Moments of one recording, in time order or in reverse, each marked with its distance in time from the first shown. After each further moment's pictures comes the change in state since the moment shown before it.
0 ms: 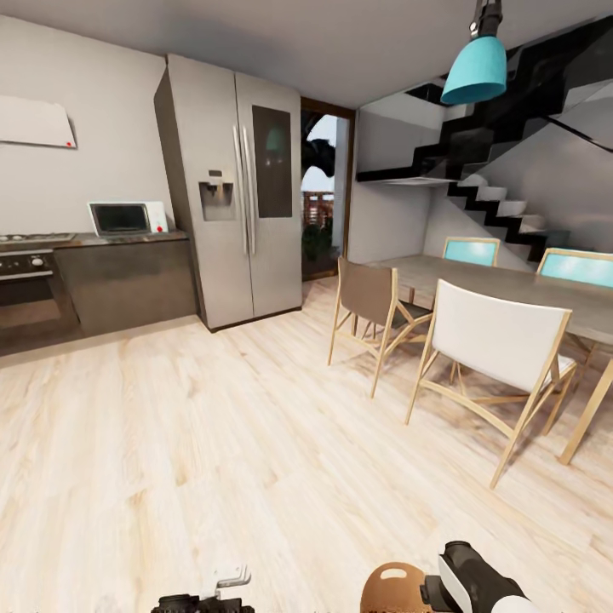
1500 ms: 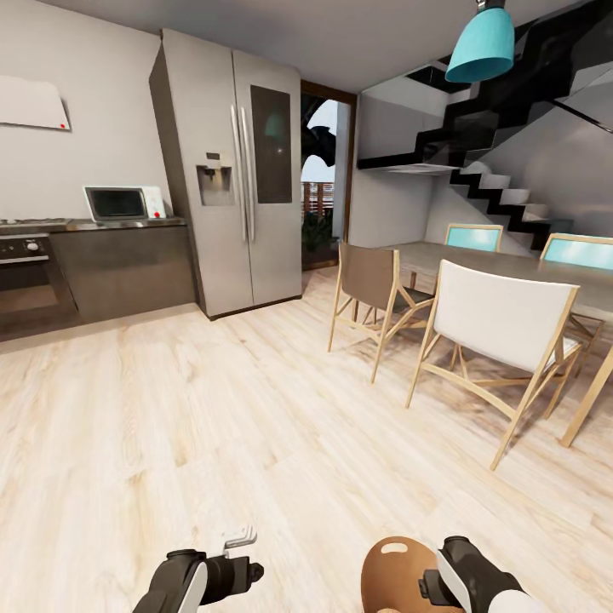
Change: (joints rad) left arm -0.086 -0.005 0.000 -0.049 0.076 0.102 0.000; right arm -0.014 0.000 0.005 0.003 0.001 0.000 0.000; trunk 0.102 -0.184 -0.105
